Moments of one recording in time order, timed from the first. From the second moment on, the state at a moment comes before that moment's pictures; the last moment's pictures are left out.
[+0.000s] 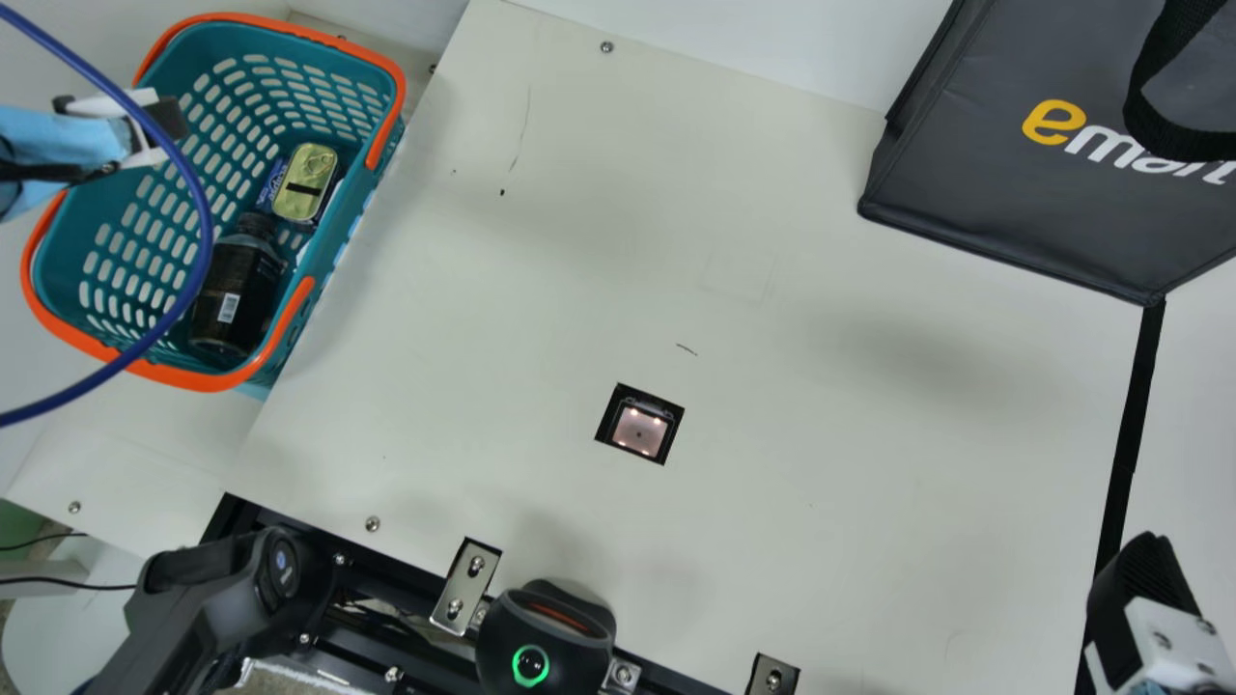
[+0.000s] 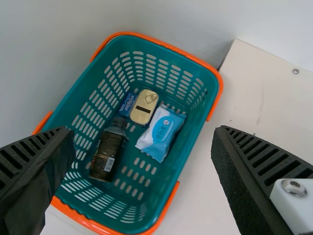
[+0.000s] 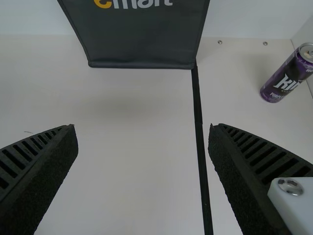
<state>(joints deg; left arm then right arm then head) 33.2 59.2 -69.7 -7.7 62.9 7.6 0.6 42.6 -69.8 -0.8 69.5 0.0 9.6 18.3</state>
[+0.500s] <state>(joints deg) 40.3 72.2 -73.5 -13.5 59.5 24.6 0.6 42.6 -69.8 -0.8 69.5 0.0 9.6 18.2</state>
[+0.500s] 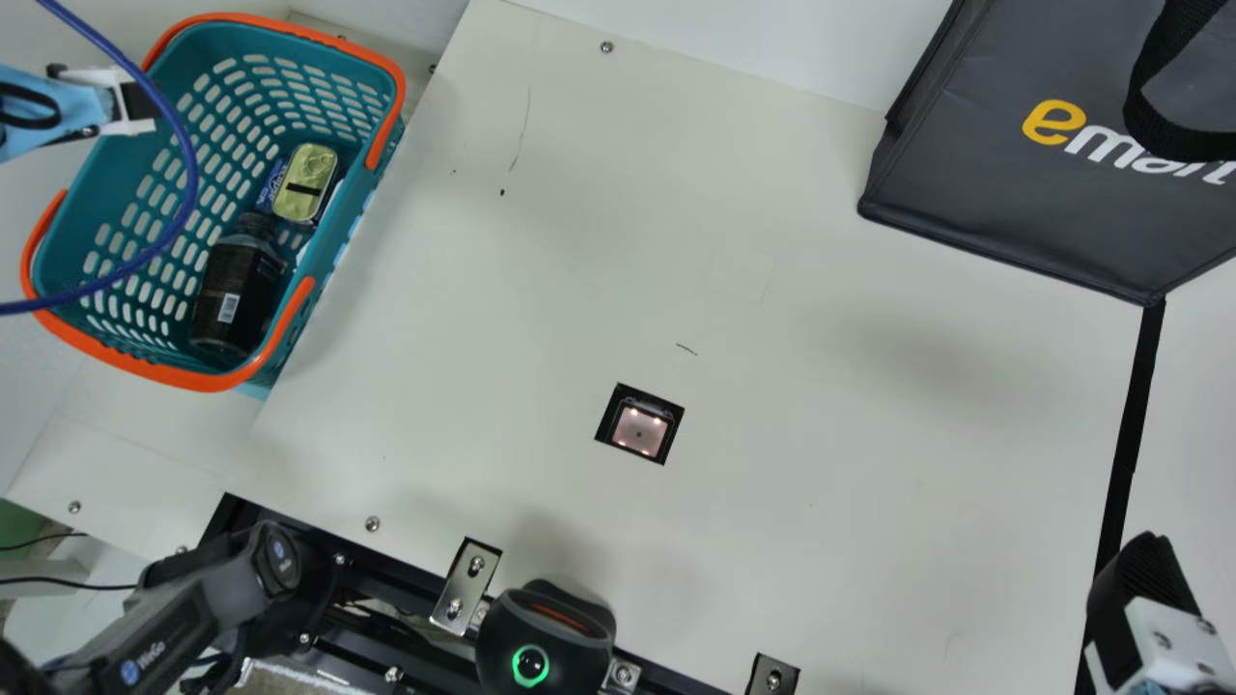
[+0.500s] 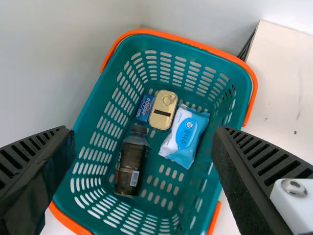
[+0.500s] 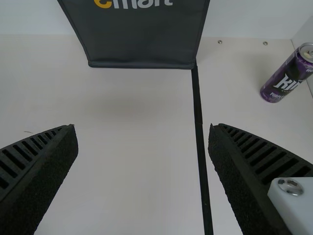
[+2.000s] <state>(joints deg) 38.0 103.9 -78.8 -11.9 55.1 43.9 0.6 42.6 -69.8 -0.8 69.5 0.0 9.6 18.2</state>
